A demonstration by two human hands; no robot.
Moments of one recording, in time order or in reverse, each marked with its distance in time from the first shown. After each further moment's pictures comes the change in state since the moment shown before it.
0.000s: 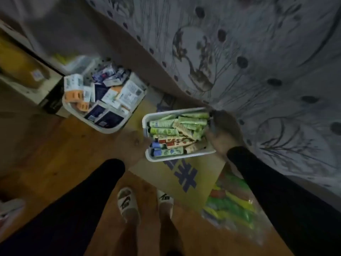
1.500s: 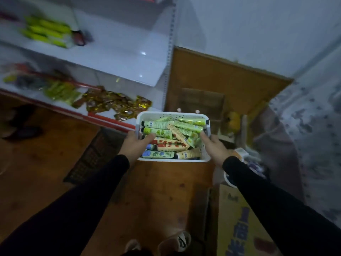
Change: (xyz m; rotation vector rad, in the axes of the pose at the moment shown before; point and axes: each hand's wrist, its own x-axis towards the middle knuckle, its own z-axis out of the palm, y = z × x) left_hand -0.571 -0.180 -0.135 -1.052 1.177 -0.262; right_hand -0.497 -0.284 0.148 -0.315 -0.449 -0.982
